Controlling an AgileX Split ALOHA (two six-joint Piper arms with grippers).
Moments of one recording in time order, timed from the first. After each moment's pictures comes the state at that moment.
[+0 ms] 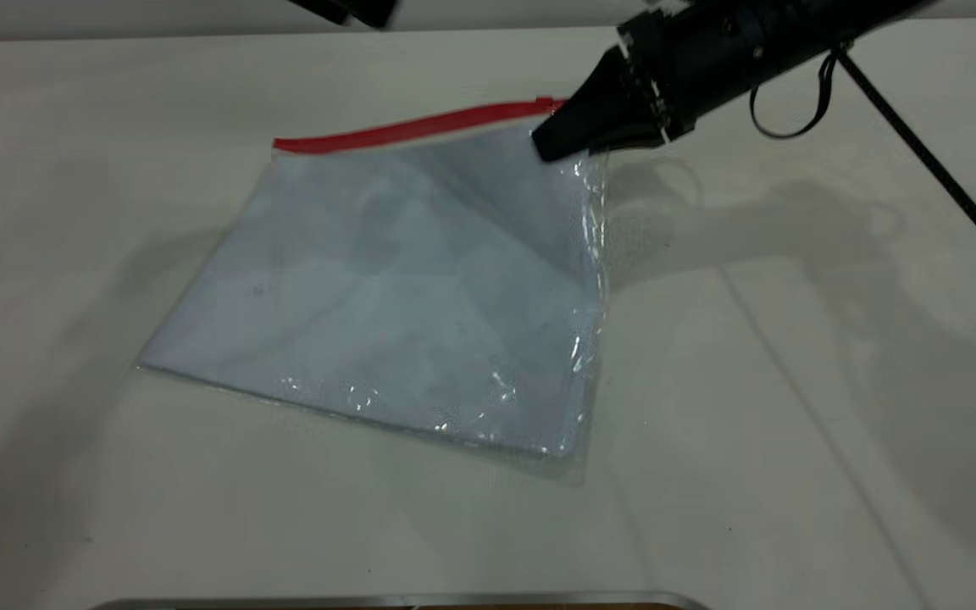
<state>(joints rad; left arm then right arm) -0.26 2.15 -1.46 -0.89 0.59 1.06 0.17 2.55 -1.64 1.28 1.14 -1.28</state>
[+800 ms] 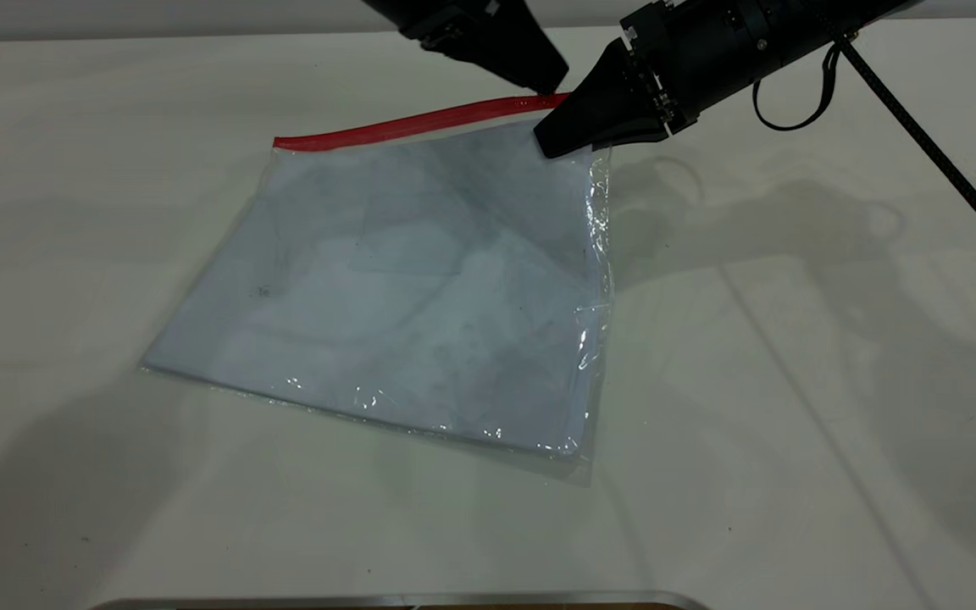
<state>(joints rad) -0.37 2.42 -1.74 -1.08 0.80 1.31 0.17 2.54 -1.64 1.27 1.14 -1.28</state>
